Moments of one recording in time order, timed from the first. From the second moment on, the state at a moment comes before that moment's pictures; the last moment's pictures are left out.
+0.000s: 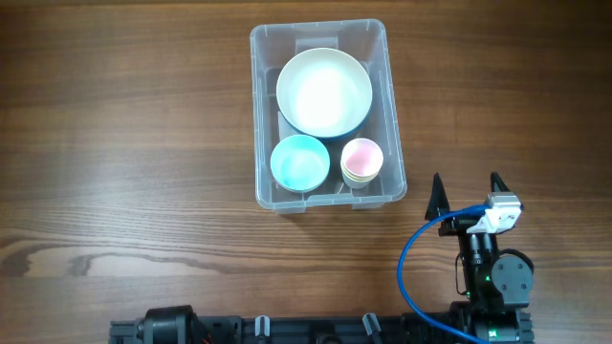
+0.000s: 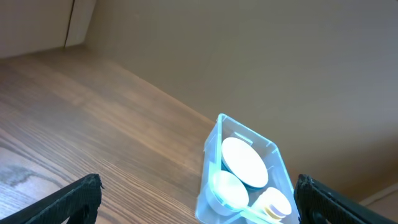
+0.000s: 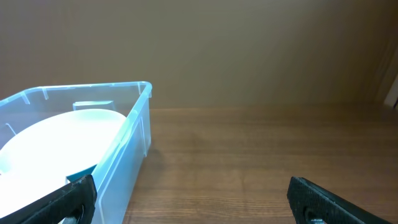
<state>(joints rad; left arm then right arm) 0.07 0.05 1.50 -1.55 -0.06 -0.54 0.01 0.02 0.01 0.00 -0.01 0.04</state>
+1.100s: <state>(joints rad) 0.07 0.01 0.14 -0.08 0.09 -0.55 0.01 0.02 0.01 0.00 -0.01 0.04</state>
